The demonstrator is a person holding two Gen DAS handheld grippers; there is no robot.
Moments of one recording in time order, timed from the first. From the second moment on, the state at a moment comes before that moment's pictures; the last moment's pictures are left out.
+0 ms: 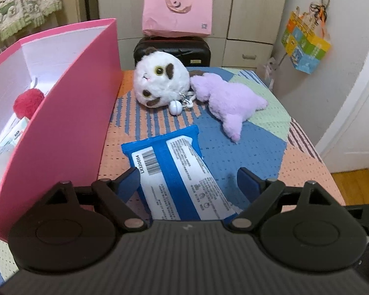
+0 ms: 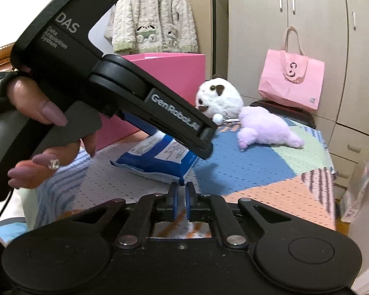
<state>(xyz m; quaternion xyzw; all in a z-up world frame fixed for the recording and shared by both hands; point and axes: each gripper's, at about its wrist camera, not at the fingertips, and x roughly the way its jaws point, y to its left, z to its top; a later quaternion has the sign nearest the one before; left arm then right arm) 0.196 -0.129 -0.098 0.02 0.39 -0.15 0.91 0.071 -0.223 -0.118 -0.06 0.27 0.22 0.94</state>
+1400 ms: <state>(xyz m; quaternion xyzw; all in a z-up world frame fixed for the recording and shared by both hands) 0.179 -0.102 -0.091 0.02 0.42 -0.21 0.88 0.063 -0.172 -0.115 -0.01 0.26 0.21 0.94</state>
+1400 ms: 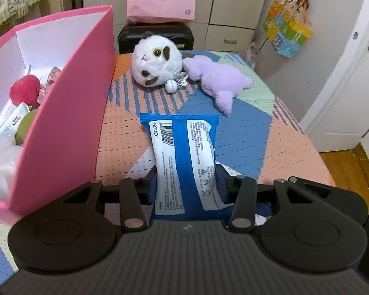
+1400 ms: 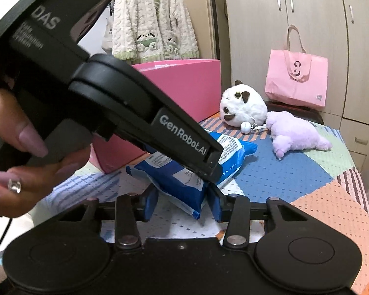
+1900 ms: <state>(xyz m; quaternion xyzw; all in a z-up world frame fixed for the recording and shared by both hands) 0.124 -0.071 -0.035 0.00 0.38 -0.25 0.89 0.016 -0.152 -0.063 -0.04 0.24 0.20 0.95</state>
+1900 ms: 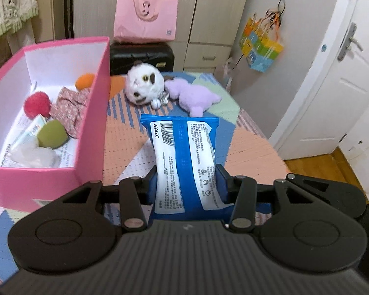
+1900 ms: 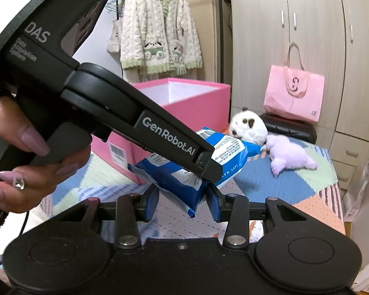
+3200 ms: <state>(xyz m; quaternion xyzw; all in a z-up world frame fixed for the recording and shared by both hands) 0.259 0.112 0.007 -0.11 0.43 -0.16 0.88 0.184 0.001 0.007 -0.10 0.31 0.35 0.88</state>
